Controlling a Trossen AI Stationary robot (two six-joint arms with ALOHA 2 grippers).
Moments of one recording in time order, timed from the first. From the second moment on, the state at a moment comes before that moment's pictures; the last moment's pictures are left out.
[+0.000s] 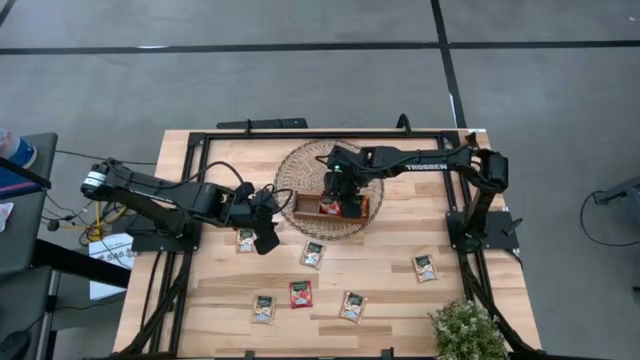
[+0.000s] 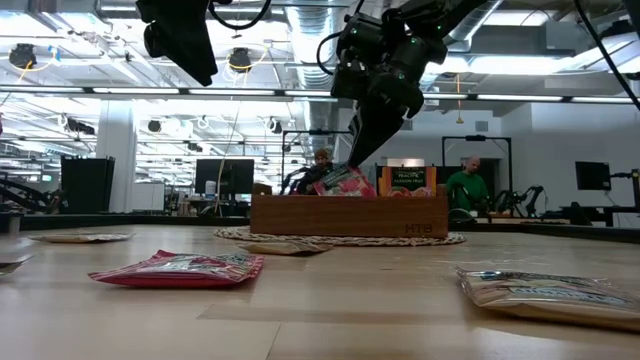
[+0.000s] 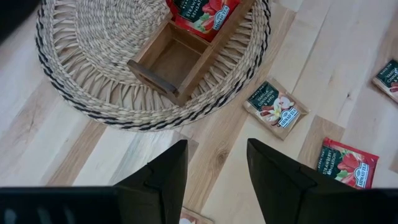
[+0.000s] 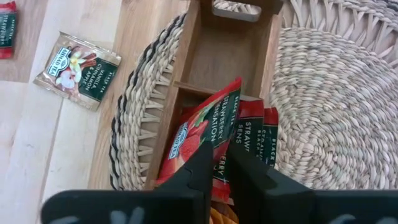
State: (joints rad) left arm -0.22 1.31 1.16 -0.90 -0.36 -0.62; right arm -0.24 1.81 1.34 -0.62 -0.21 -0.36
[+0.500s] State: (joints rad) left arm -0.22 1.31 1.16 -0.90 -0.35 -0.62; right arm -0.25 1.81 1.34 -0.64 -0.21 -0.25
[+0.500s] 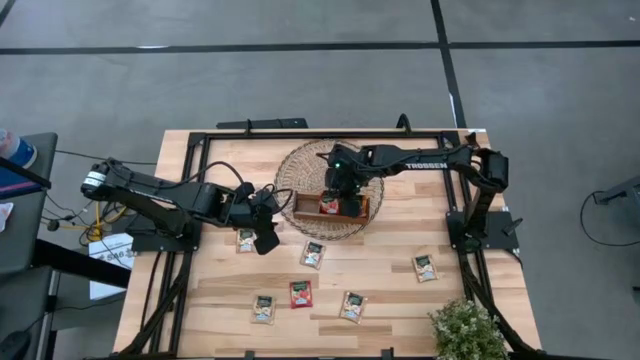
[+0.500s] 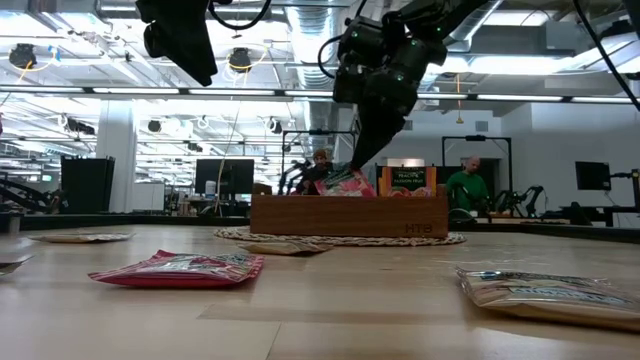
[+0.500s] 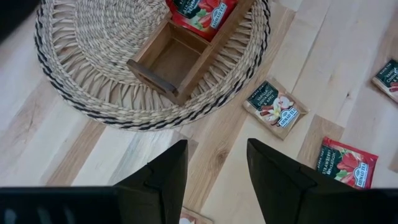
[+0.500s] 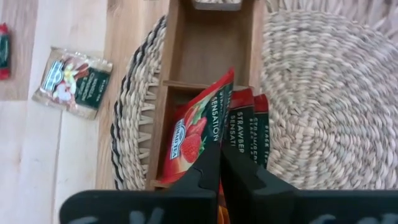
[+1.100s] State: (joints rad) left arm -0.22 1.31 1.16 -0.90 -0.32 -0.62; right arm -0.24 1.81 1.33 -0.59 -0.21 -0.14
